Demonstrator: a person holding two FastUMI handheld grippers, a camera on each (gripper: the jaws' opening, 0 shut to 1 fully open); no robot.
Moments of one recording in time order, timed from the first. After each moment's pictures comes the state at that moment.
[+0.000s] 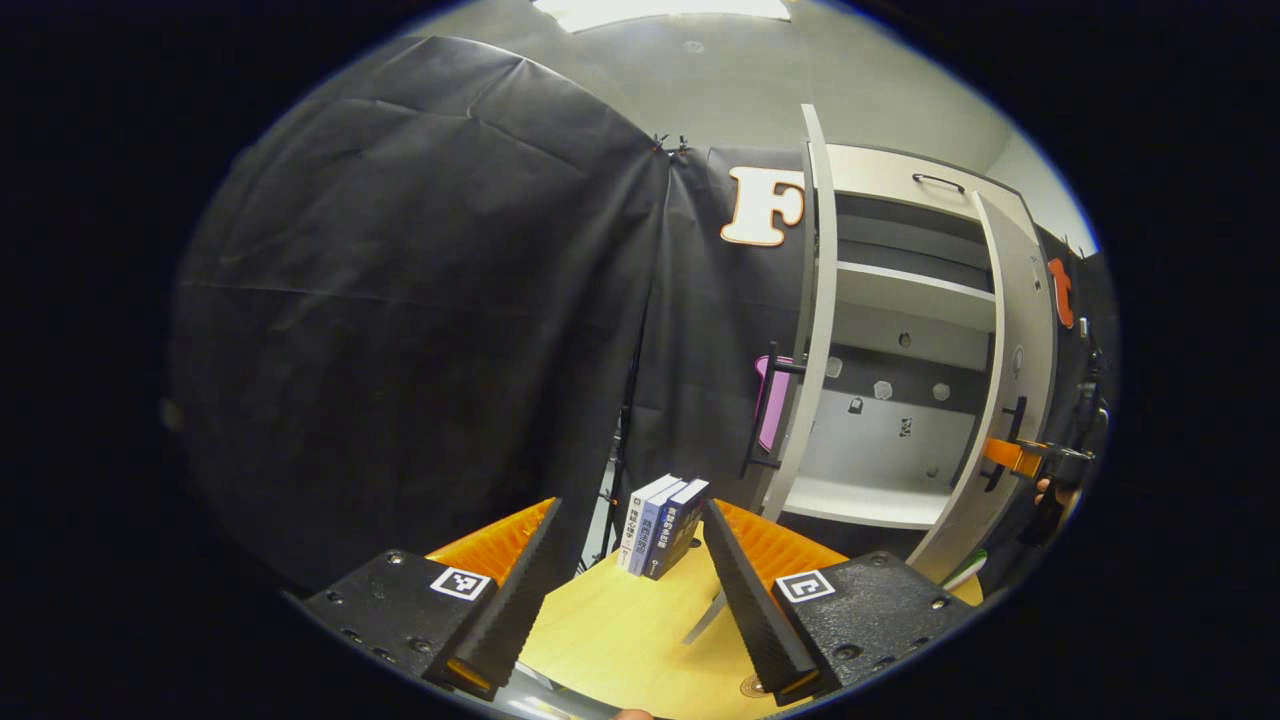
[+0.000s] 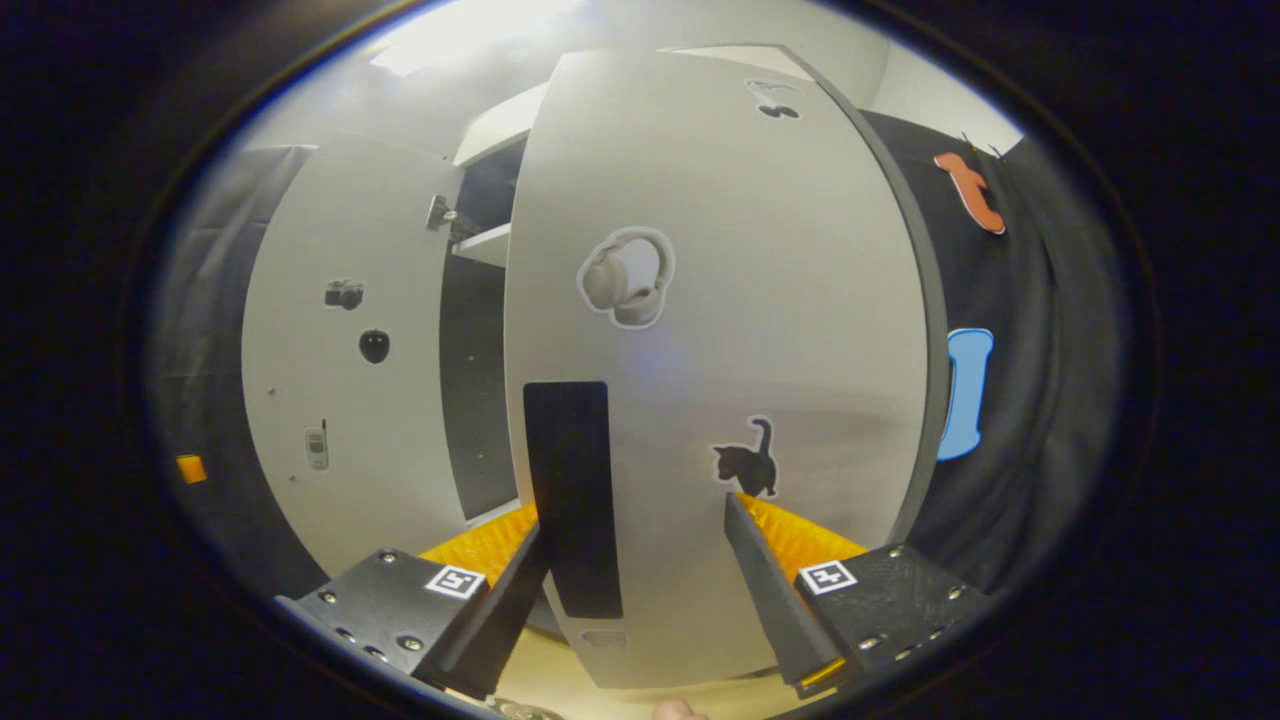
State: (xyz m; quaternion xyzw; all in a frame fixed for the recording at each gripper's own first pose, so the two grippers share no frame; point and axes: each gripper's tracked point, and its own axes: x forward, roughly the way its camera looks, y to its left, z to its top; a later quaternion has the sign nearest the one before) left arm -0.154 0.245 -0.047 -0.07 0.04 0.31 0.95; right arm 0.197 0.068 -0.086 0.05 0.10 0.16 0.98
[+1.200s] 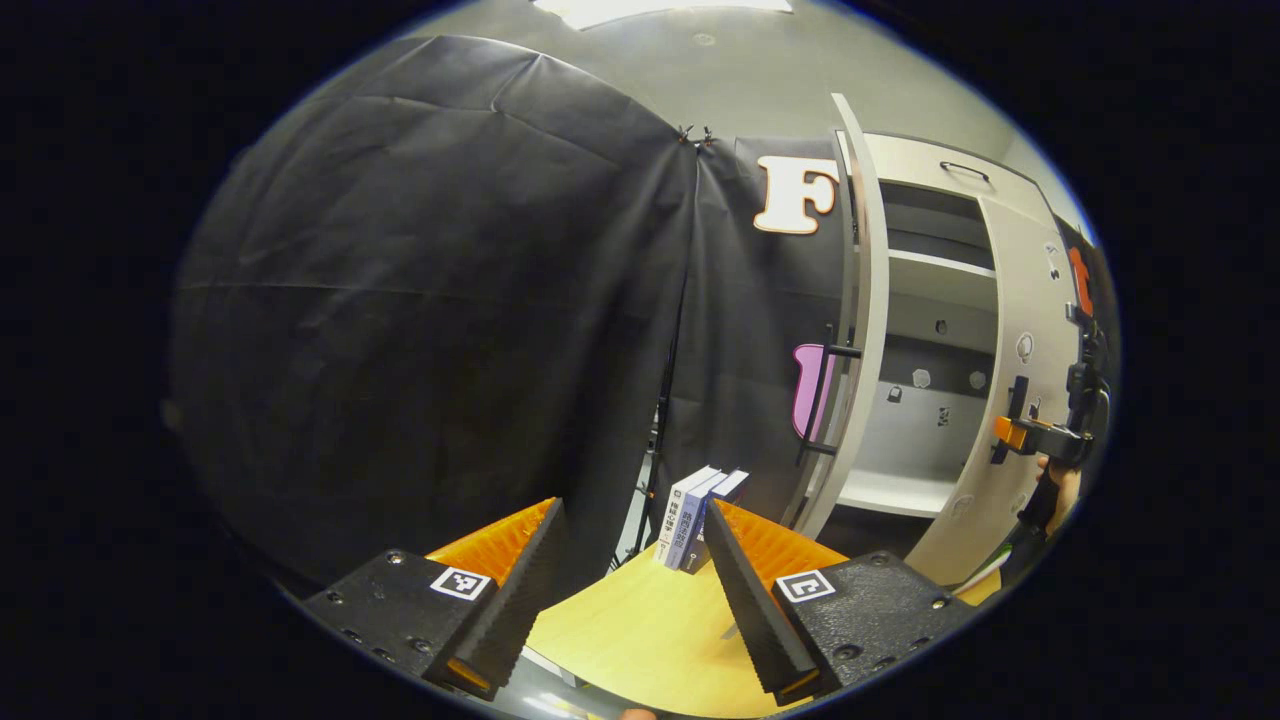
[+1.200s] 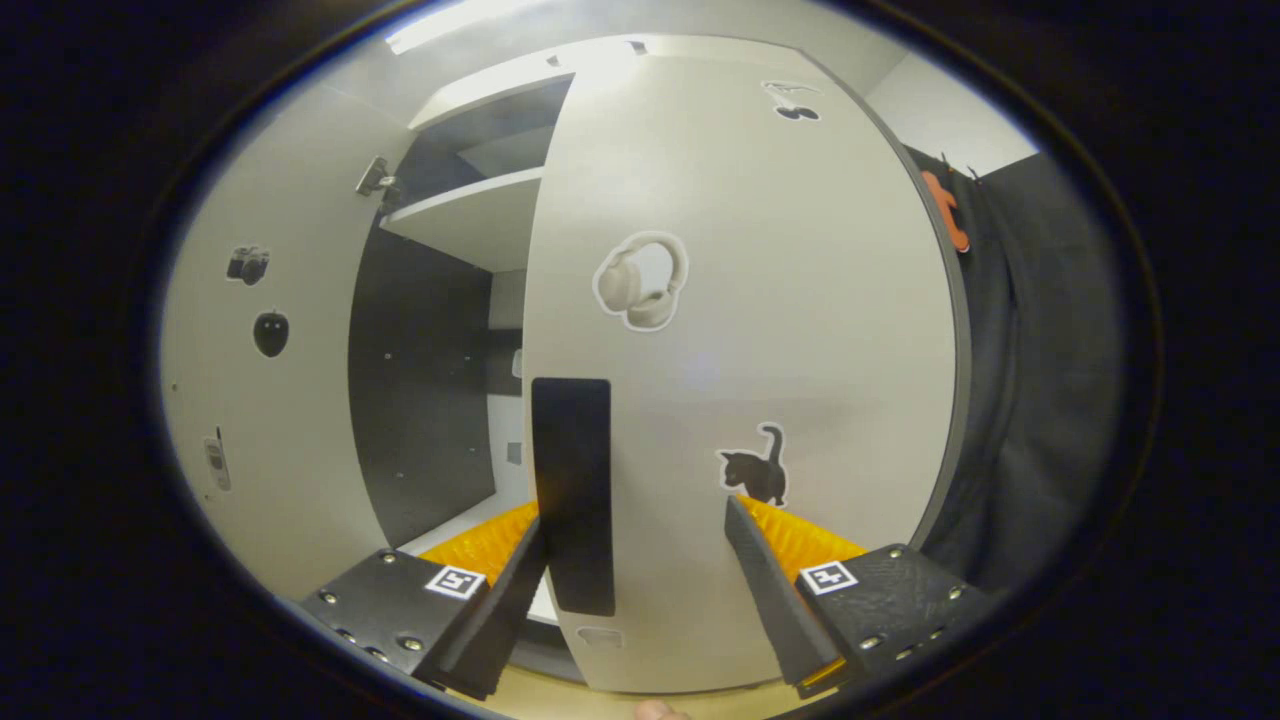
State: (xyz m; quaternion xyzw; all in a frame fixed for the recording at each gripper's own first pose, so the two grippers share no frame) left arm -0.172 0.273 -0.060 -0.07 0.06 0.35 0.93; right arm 0.228 0.076 -0.096 0.02 0.09 0.05 0.99
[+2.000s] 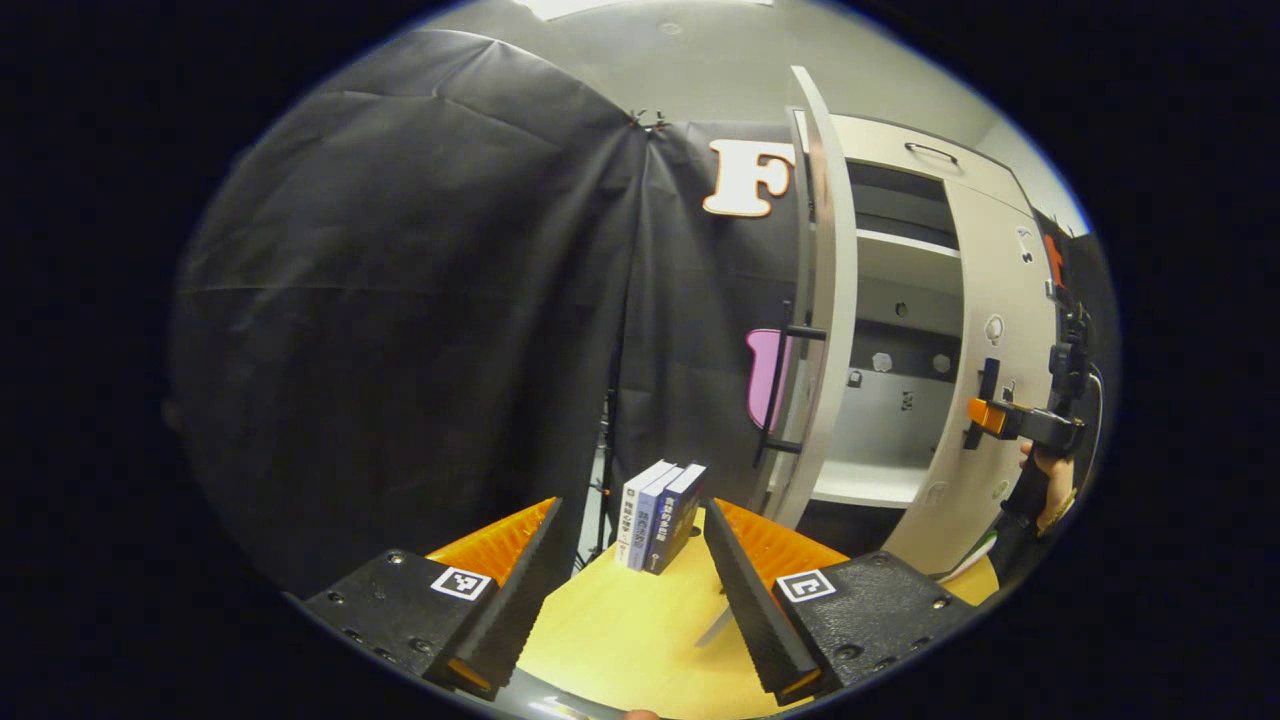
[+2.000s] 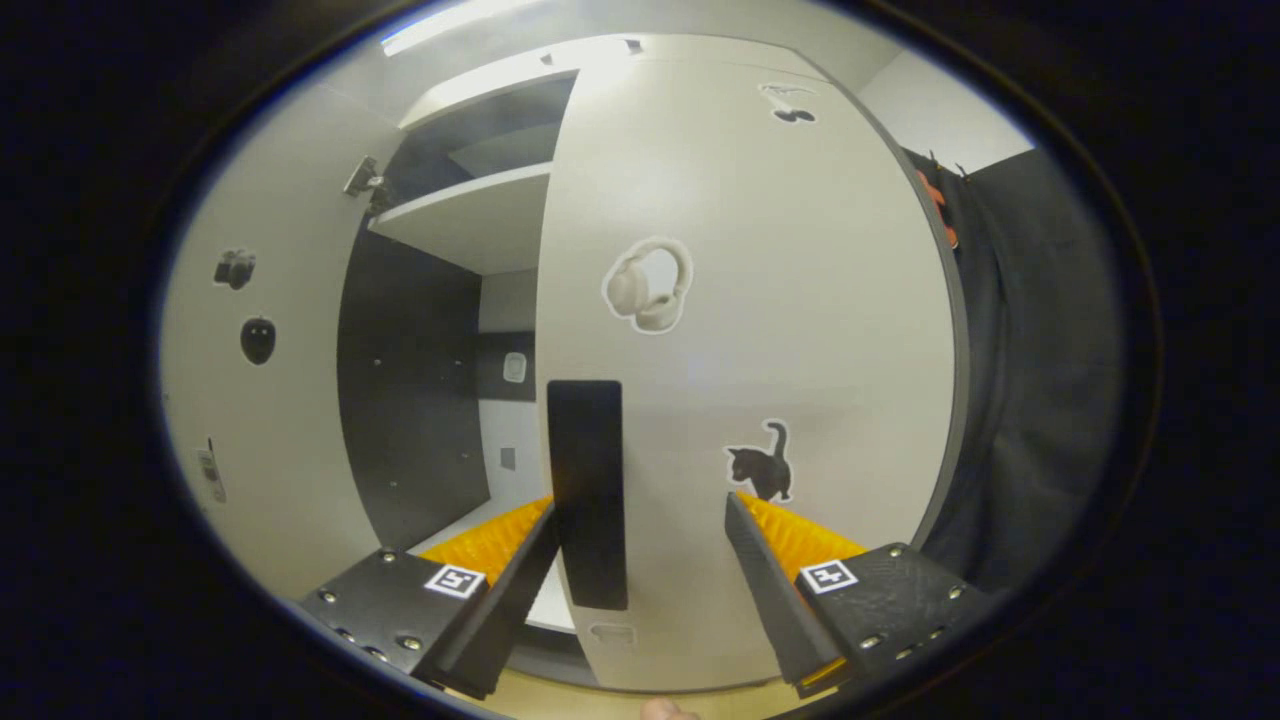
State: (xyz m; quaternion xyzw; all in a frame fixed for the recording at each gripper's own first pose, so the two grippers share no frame) left arm -0.103 0.265 -0.073 -0.06 0.07 0.26 0.96; right arm 0.214 0.079 -0.081 0.03 0.07 0.03 1.00
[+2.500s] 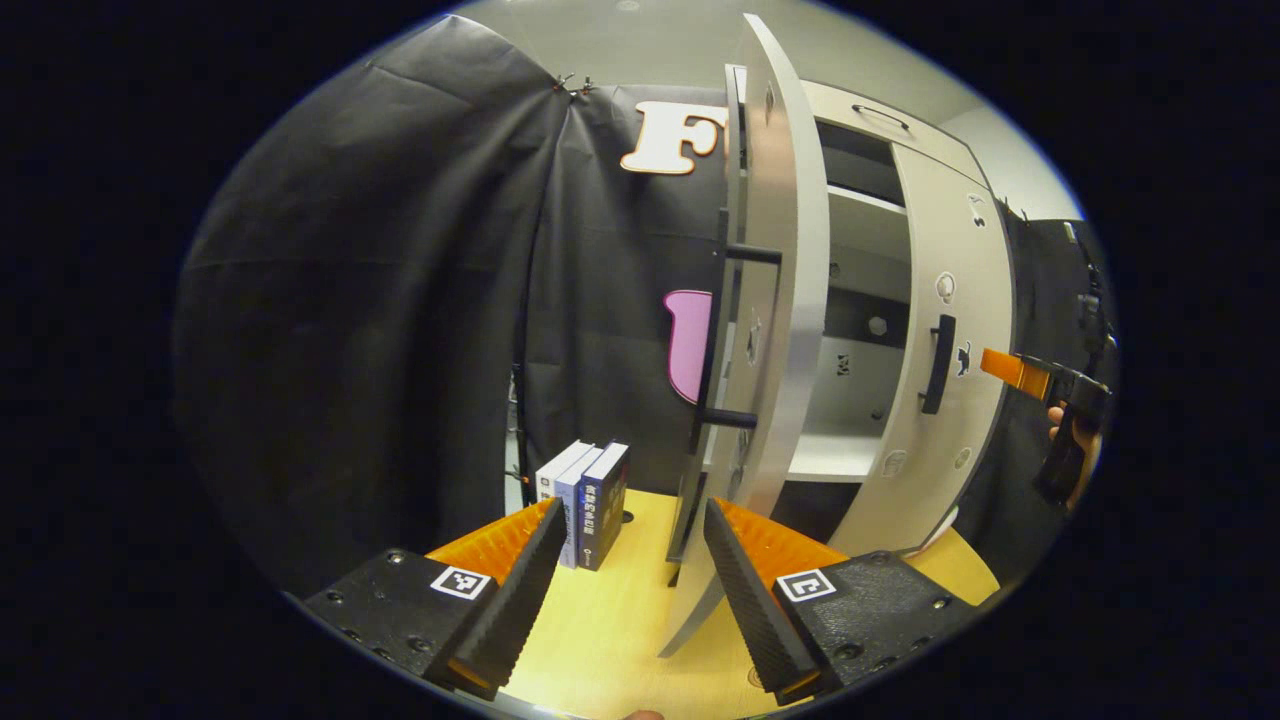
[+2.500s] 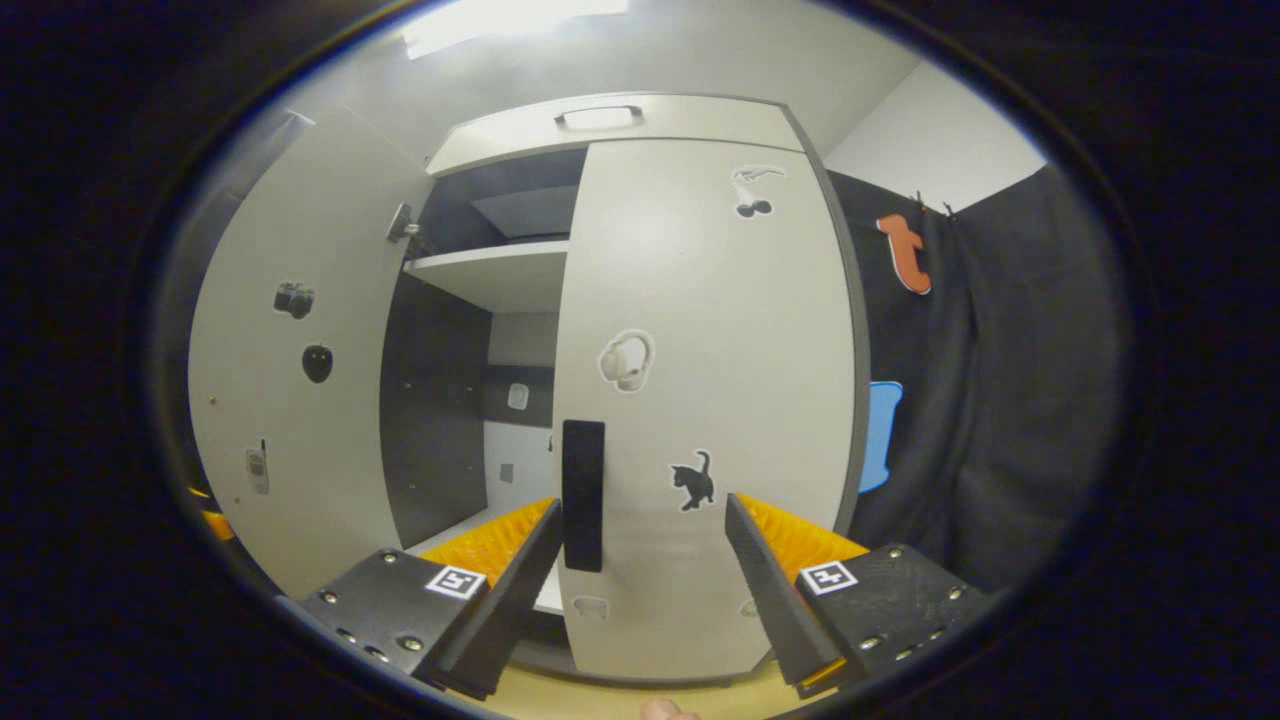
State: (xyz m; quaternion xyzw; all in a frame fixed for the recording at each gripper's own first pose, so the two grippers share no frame) left arm -0.032 0.244 -0.115 -0.06 0.11 0.13 0.98; right arm 0.137 0.039 -0.048 0.01 0.05 0.01 1.00
